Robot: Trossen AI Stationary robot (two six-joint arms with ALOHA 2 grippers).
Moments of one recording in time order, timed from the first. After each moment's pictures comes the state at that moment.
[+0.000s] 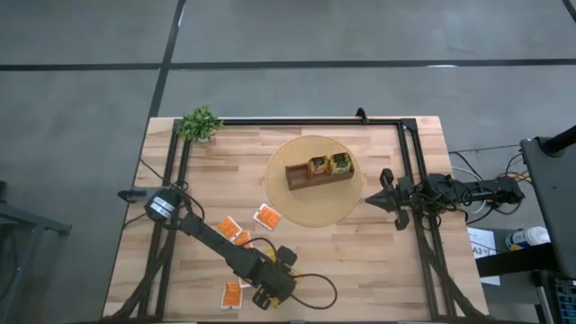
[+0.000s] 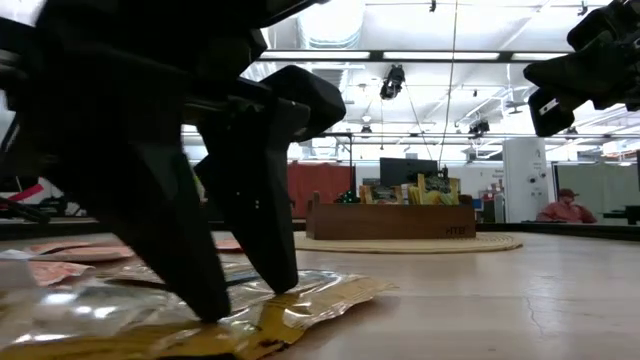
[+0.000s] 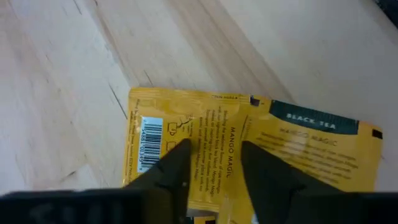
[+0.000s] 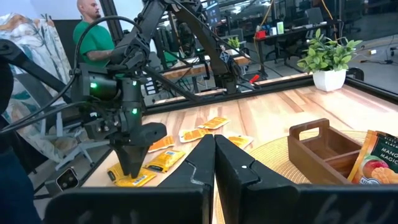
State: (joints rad) left arm -0.56 2.08 1.45 -0.43 -0.11 0.03; right arm 0.12 0.02 0.01 0.03 0.00 0.26
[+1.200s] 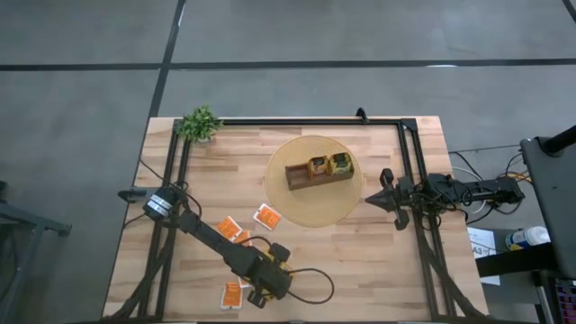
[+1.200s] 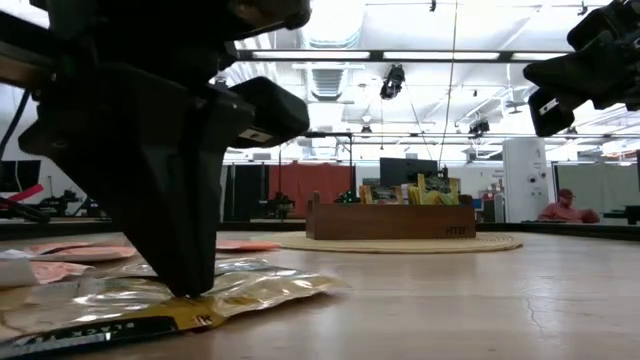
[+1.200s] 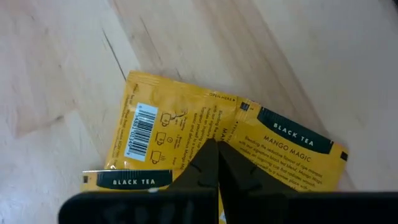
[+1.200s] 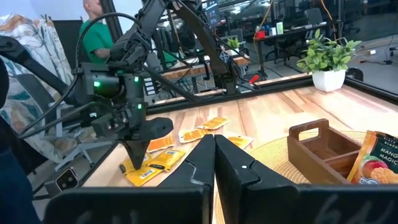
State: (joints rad) left arm -0.56 2.04 1.45 -0.54 -0.08 -0.08; right arm 0.12 0.02 0.01 0.03 0.00 0.26
